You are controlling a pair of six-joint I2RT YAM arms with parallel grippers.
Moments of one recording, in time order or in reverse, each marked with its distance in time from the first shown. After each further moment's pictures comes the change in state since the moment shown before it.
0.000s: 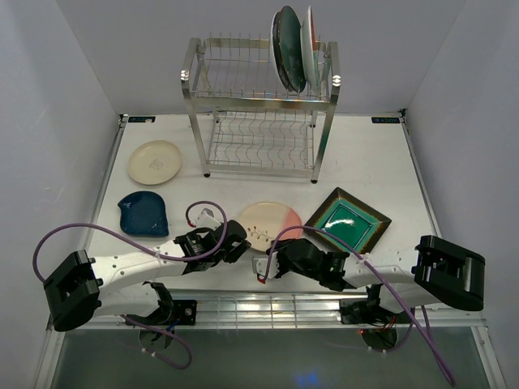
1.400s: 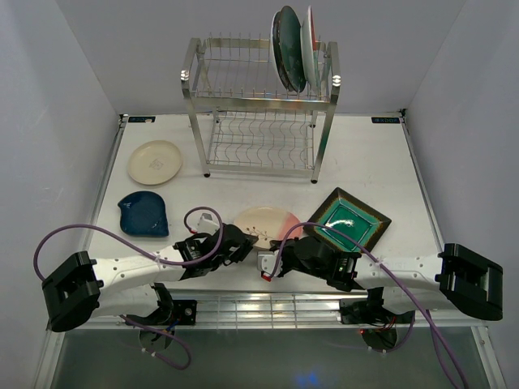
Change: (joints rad) left arm -0.016 -0.018 -0.084 0.192 -0.034 -0.145; right arm -0.002 -0.151 0.000 -0.060 -0.064 0.071
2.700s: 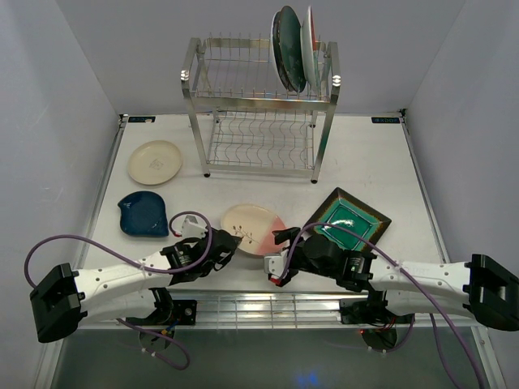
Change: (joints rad) left arm -0.005 -0.140 -0.040 -0.171 -0.145 -0.013; right arm 0.006 -0.170 0.026 -0.179 -0.082 -0.024
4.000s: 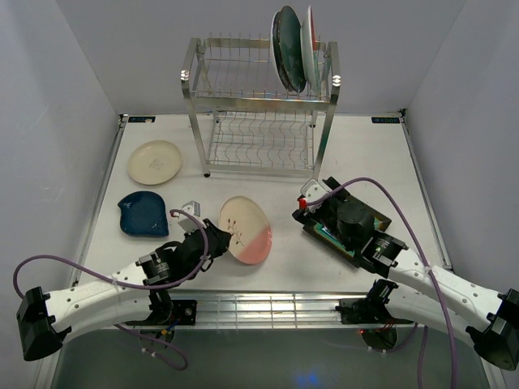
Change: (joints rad) left arm 0.000 -0.262 -0.030 0.019 -0.079 0.725; right arm -0.358 -0.164 0.164 -0.077 0.317 0.319
